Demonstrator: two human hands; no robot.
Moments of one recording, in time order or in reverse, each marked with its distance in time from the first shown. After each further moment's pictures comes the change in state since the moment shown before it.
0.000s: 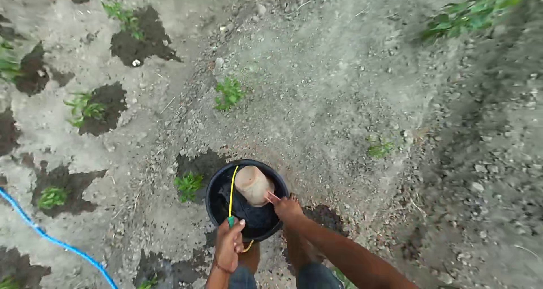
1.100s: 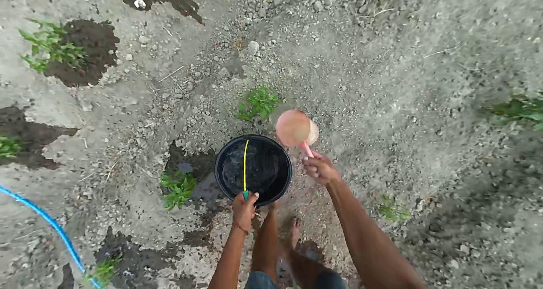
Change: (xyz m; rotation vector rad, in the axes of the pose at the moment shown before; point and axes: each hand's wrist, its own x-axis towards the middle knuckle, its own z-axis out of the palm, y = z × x) left_hand 0.246 0.096 0.041 -0.108 0.132 -0.035; right_hand 0.204 0.019 -0.286 1.480 0.075 -0.195
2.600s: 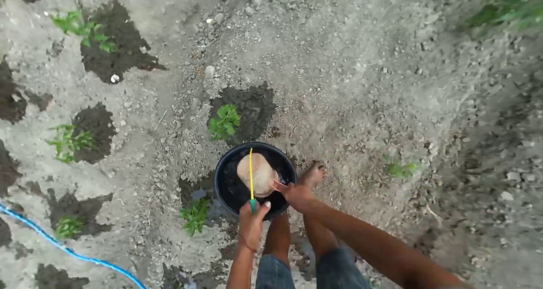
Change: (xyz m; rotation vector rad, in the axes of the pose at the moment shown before) left_hand -0.091 0.039 0.112 0.459 -0.121 0.032; right_hand -0.102 0.046 -0.011 -1.410 -0.206 0.170
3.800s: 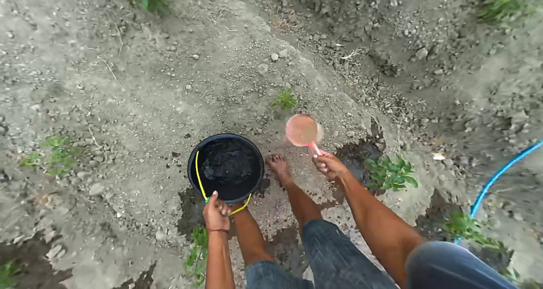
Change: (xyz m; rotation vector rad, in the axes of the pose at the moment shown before) left_hand 0.109 0.091 0.336 0.657 -0.230 0.123; right_hand -0.073 0.289 0.200 2.828 1.128 0.013
